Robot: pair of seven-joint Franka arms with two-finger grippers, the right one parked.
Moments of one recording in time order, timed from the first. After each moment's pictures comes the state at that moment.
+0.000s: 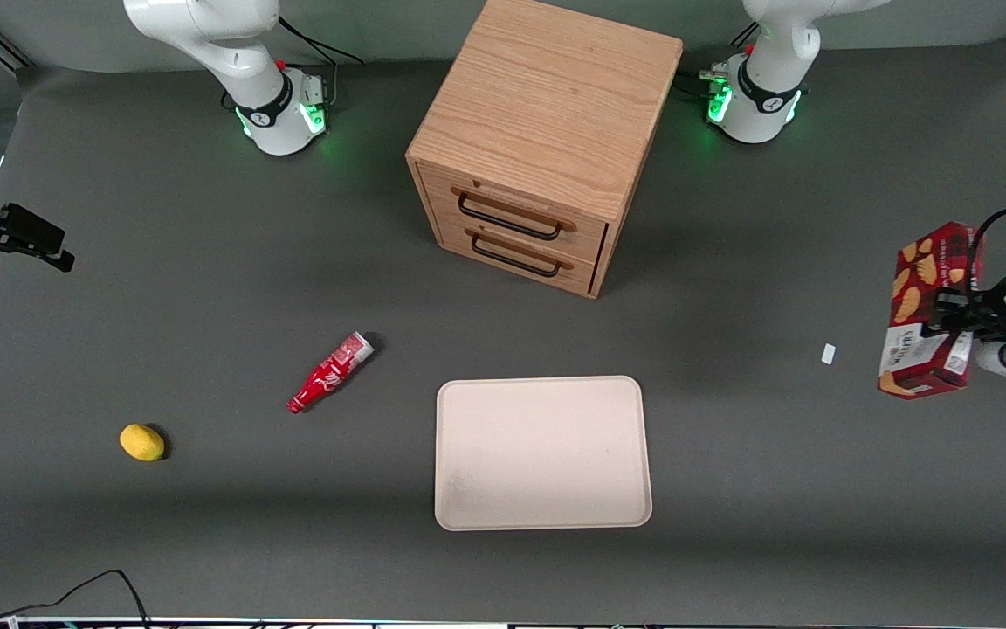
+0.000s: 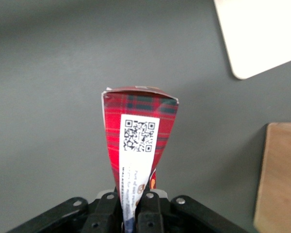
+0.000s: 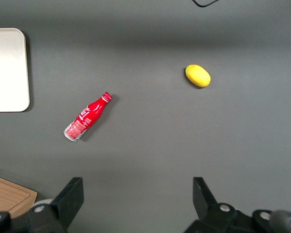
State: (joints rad) arm 0.08 0.30 -0.08 -1.38 -0.07 1.58 0.32
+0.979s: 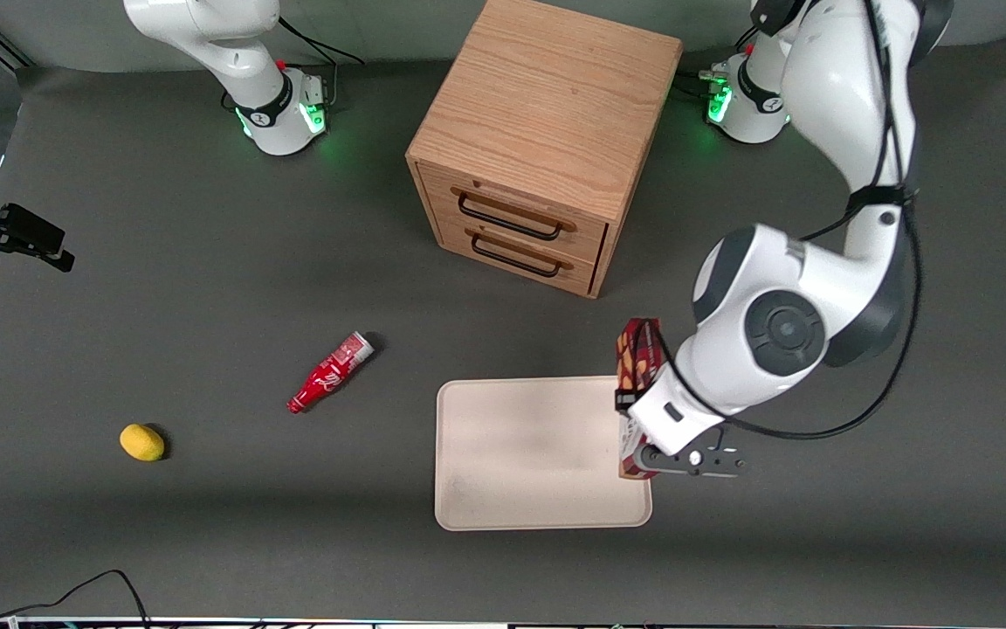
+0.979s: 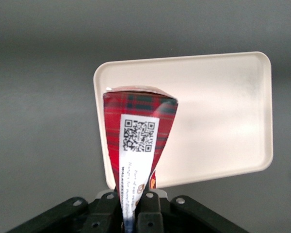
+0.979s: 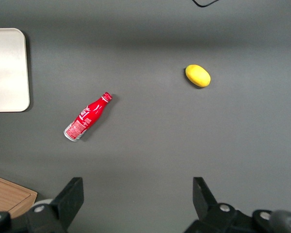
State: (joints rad) arm -0.36 0.78 -0.08 -1.01 -0.07 1.90 -0.34
